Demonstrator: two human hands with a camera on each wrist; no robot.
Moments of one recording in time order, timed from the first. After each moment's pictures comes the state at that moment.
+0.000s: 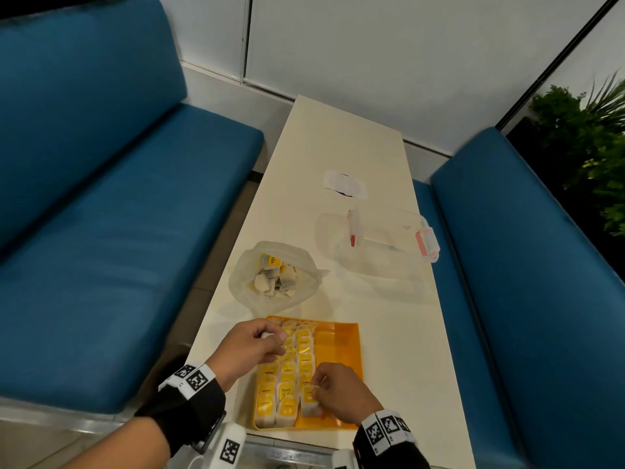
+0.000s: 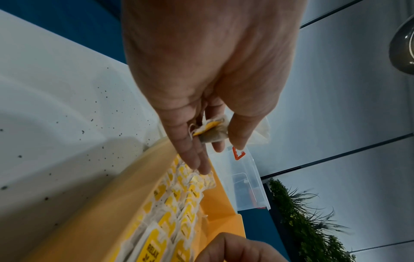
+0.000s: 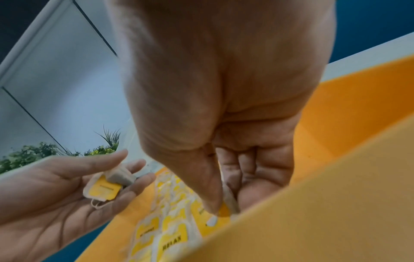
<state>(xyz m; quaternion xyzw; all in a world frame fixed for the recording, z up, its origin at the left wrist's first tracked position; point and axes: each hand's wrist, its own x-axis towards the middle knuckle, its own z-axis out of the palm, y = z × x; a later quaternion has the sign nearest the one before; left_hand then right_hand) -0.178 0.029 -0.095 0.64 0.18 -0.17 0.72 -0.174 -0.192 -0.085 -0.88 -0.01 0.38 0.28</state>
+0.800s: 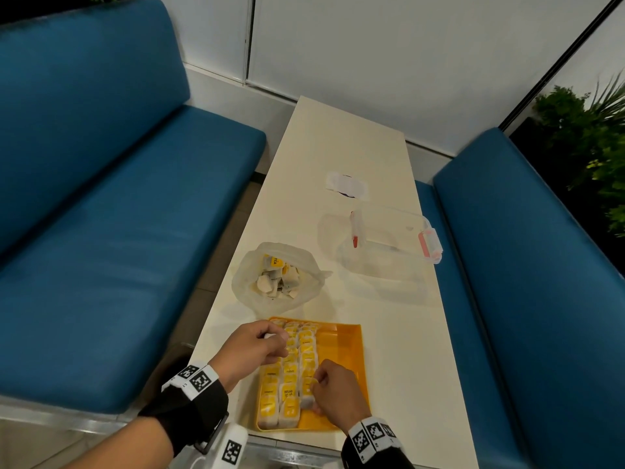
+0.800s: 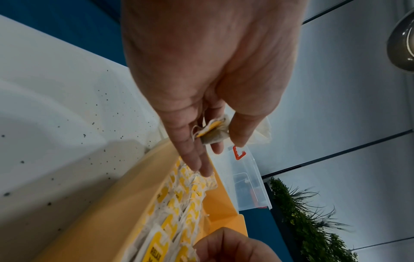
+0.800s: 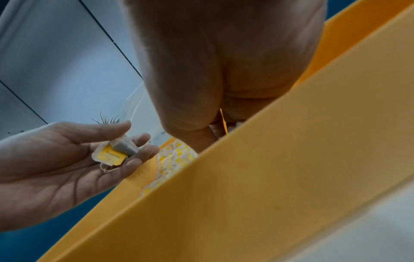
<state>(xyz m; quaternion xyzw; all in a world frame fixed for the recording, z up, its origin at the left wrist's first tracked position) -0.179 0.030 -0.087 0.65 0.18 -0.19 0.71 -0.182 -0.181 -0.111 -0.92 0.05 0.27 0.29</state>
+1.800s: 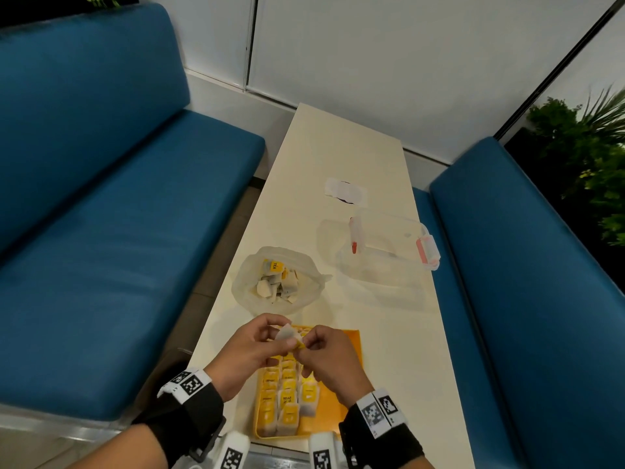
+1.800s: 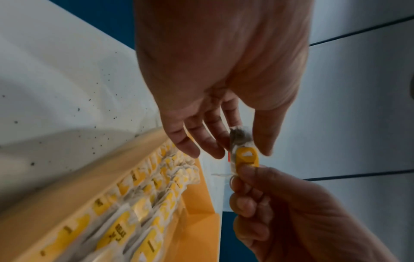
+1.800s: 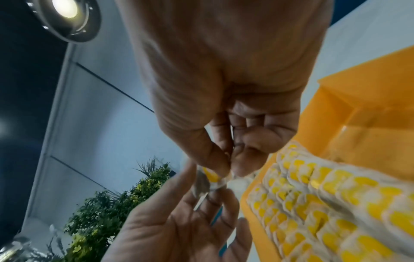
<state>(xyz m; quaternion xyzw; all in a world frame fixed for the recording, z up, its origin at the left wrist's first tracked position) -0.181 0.032 -0.077 0.56 0.12 -0.17 0.80 -0.155 -0.137 -0.029 -0.85 0.02 0.23 0.48</state>
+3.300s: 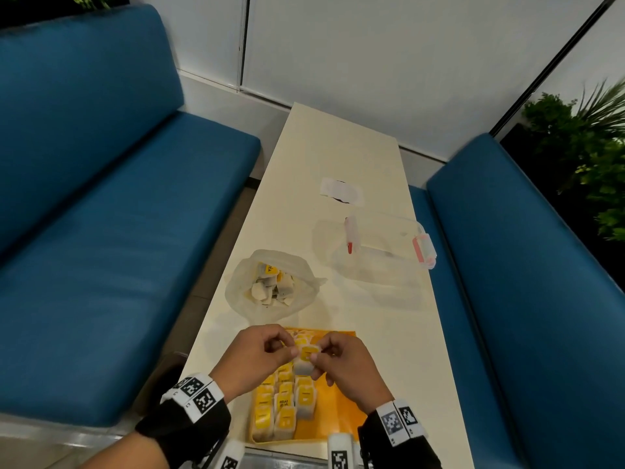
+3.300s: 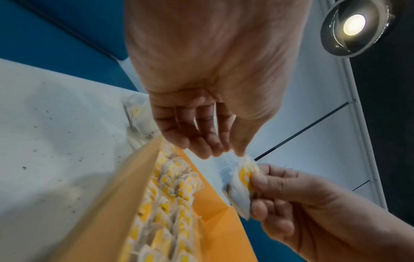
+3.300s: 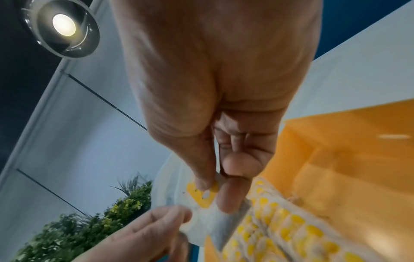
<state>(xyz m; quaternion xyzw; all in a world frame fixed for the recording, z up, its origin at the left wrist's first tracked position) -0.174 0.023 -0.084 0.81 0.01 -0.08 0.59 -0.149 -0.179 -0.045 -0.84 -0.01 0.22 0.50</state>
